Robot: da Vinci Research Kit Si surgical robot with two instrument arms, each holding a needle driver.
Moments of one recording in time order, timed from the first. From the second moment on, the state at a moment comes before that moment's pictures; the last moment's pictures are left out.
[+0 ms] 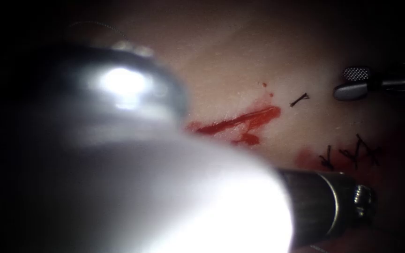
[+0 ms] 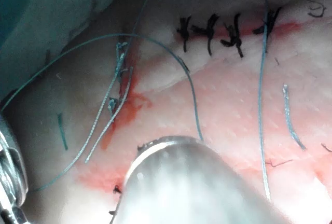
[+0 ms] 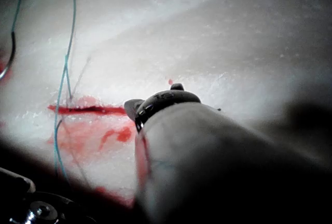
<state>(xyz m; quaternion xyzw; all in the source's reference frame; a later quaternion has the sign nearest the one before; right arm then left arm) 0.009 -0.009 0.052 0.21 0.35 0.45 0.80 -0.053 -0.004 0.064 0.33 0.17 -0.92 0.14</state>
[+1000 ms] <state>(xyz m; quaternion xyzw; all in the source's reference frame) 0.009 -0.009 0.052 0.21 0.34 0.47 0.79 -0.052 -0.004 0.065 0.36 0.30 -0.88 0.03</state>
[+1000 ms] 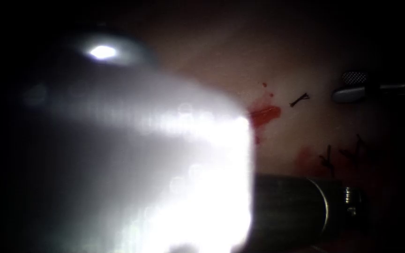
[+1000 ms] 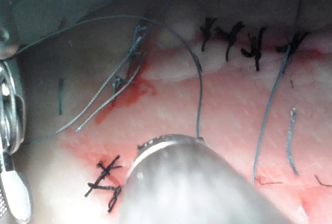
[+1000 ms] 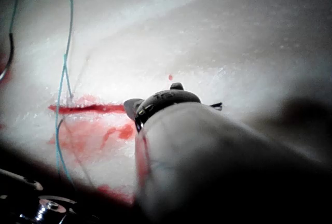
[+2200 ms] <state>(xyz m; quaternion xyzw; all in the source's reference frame) 0.011 -0.008 0.050 0.24 0.39 0.46 0.76 -0.050 -0.004 0.066 0.38 0.31 -0.87 0.04</state>
